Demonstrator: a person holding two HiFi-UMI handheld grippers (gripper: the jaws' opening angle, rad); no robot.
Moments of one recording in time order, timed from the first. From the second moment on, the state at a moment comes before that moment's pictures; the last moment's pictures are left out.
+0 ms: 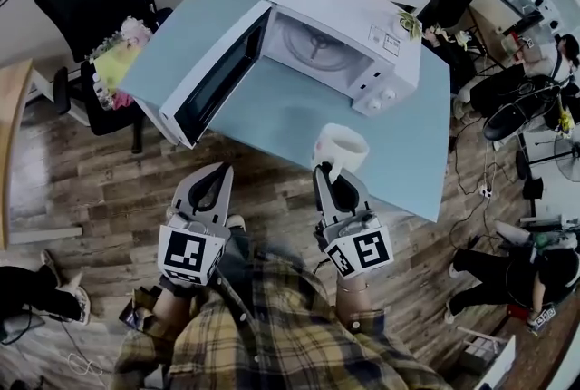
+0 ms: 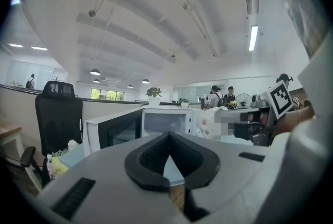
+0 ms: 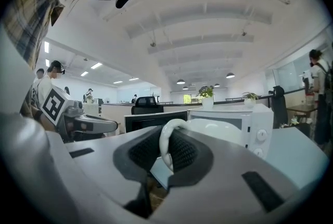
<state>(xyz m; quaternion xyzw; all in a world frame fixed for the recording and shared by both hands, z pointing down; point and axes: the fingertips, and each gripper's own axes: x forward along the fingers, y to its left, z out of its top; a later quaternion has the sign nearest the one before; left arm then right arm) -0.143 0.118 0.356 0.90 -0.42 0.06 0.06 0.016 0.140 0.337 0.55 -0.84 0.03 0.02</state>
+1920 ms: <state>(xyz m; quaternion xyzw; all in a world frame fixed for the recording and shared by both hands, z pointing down) -0.025 -0.091 0.362 0.90 -0.44 0.06 0.06 0.094 -0.070 0.371 0.49 -0.87 0.07 0.03</state>
